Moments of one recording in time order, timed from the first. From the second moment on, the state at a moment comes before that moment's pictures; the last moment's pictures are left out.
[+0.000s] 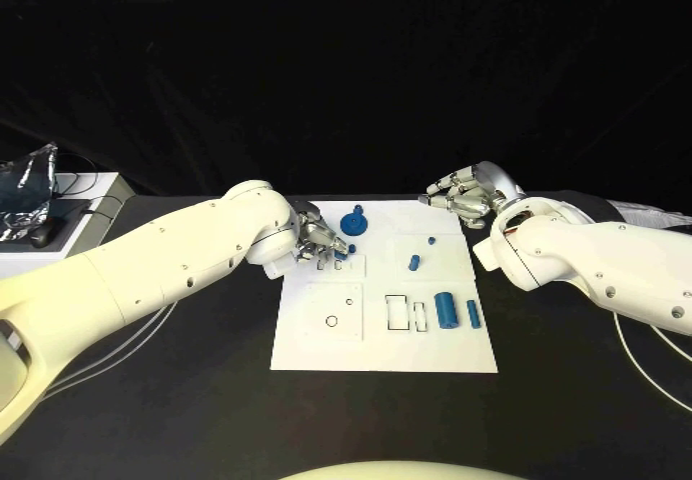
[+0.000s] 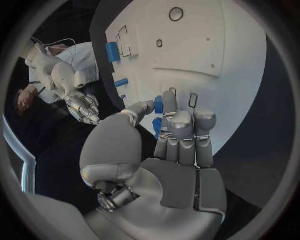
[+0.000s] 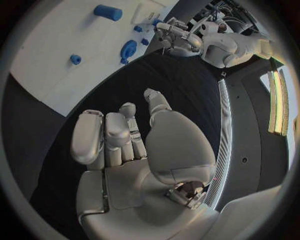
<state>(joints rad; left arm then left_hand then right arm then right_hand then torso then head) 1.23 -0.47 0.09 1.16 -0.96 0.10 -0.58 1.08 -0.13 0.48 0.04 0.52 1.05 0.04 0.32 0.70 1.31 -0.05 0.72 0.34 1.40 -0.11 1.16 0.87 0.10 1.19 -0.11 1.17 1.08 1.28 -0.84 -0.09 1.48 -0.84 -0.65 -0.14 1.20 -0.06 -0.08 0.04 0.60 1.02 0.11 0.16 0.22 1.11 0.01 0.87 0.98 1.43 -0.06 1.14 0.92 0.07 1.46 -0.07 1.13 1.31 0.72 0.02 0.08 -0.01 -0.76</state>
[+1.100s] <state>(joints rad) 1.23 -0.47 0.05 1.17 -1.01 0.09 -0.60 1.07 -0.13 0.48 0.04 0.52 1.06 0.04 0.31 0.71 1.33 -0.05 0.72 0.29 1.40 -0.11 1.16 0.87 0.09 1.20 -0.12 1.17 1.10 1.30 -0.84 -0.09 1.45 -0.63 -0.75 0.12 1.24 -0.03 -0.05 -0.06 0.60 1.05 0.14 0.08 0.16 1.20 0.04 0.32 0.21 1.43 -0.02 0.27 0.61 0.10 1.36 -0.03 0.07 0.72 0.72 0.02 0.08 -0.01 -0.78</state>
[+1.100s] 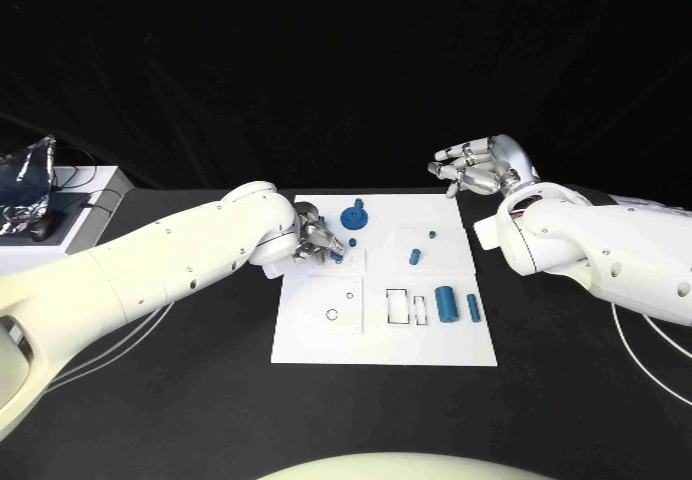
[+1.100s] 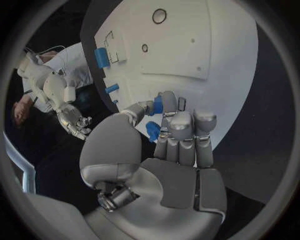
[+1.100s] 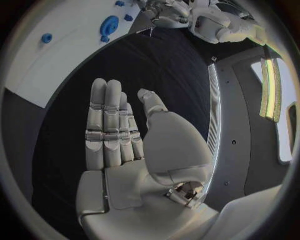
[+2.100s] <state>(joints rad) 1.23 -0.47 0.05 1.18 -1.05 0.10 -0.60 1.08 -0.14 0.48 0.04 0.51 1.07 0.04 0.30 0.82 1.33 -0.05 0.73 0.28 1.40 -0.11 1.15 0.85 0.09 1.20 -0.12 1.16 1.11 1.30 -0.84 -0.09 1.44 -0.58 -0.76 0.17 1.27 -0.01 -0.05 -0.08 0.58 1.04 0.15 0.07 0.15 1.22 0.07 0.19 0.07 1.42 0.01 0.08 0.55 0.10 1.30 0.00 0.09 0.50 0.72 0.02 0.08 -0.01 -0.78</state>
